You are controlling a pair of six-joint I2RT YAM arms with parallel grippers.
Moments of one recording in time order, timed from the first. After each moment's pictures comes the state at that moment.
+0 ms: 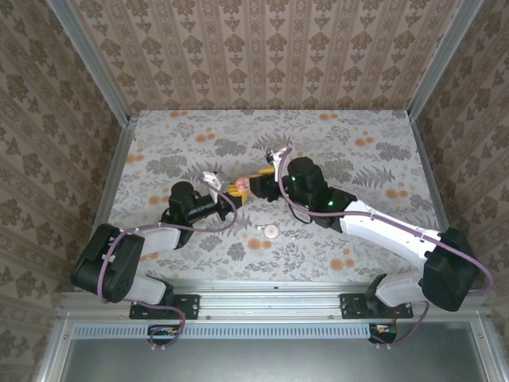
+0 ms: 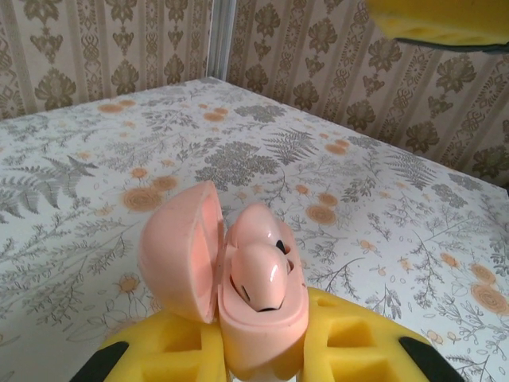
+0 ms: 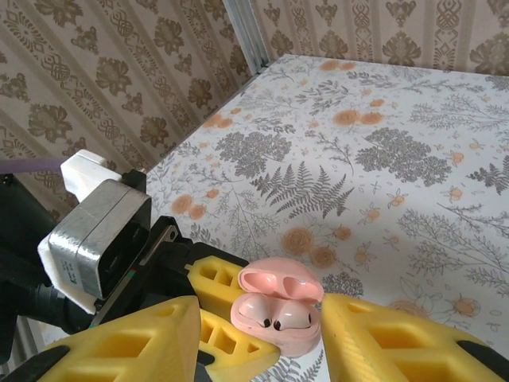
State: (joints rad) left arm -0.44 1.41 0.40 0.85 0.74 -0.08; right arm 0.76 1.34 0.98 0.04 -0.04 0.32
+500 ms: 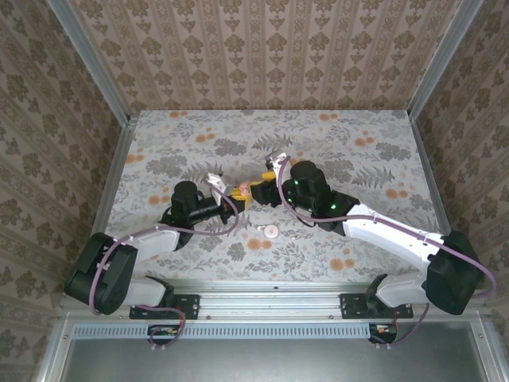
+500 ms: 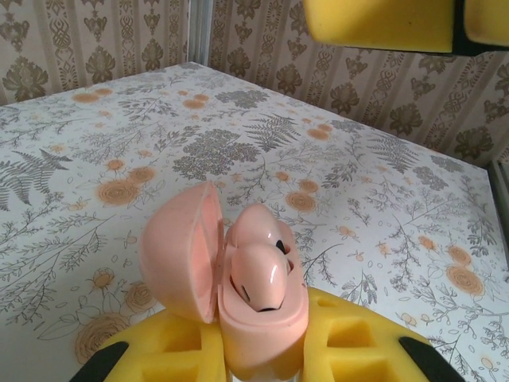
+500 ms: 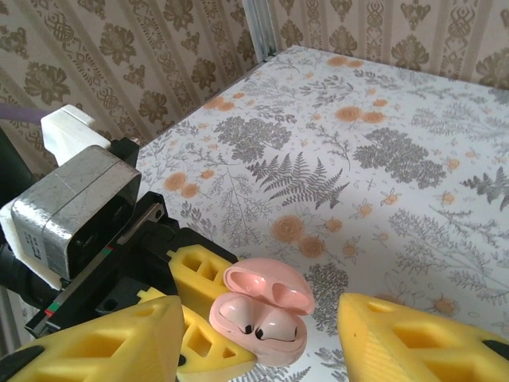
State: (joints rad) left arm -0.49 1.33 0.42 0.70 0.73 -0.04; right arm 0.76 1.32 0.94 0.04 -0.06 0.20
